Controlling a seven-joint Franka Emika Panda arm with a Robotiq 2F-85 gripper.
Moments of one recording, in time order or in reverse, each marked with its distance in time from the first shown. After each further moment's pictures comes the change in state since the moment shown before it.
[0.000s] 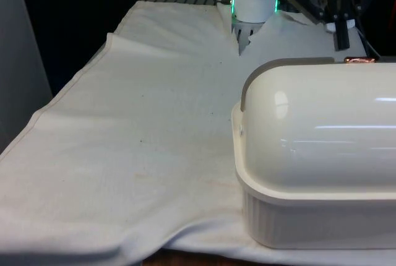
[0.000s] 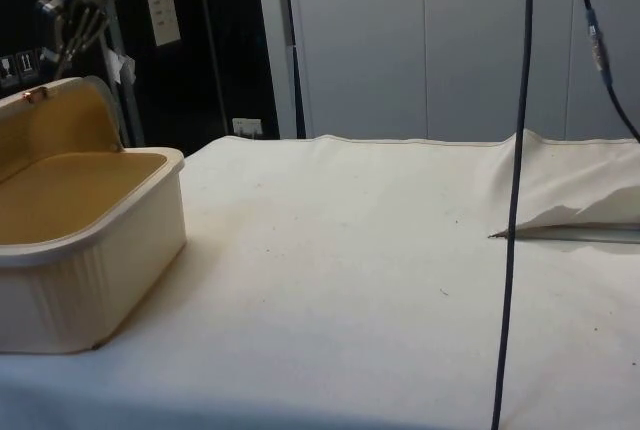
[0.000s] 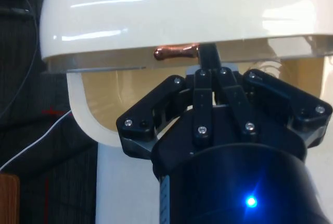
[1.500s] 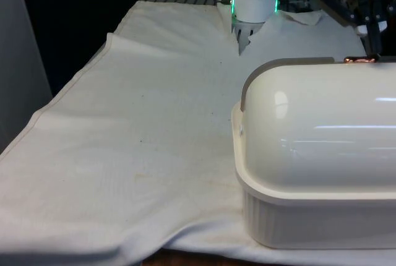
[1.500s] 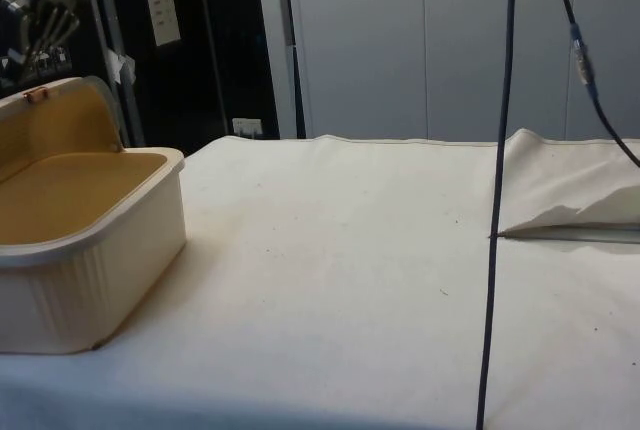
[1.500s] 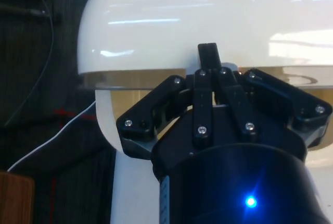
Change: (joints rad) arm 0.029 0.064 0.013 0.106 -0.001 -0.027 -0.003
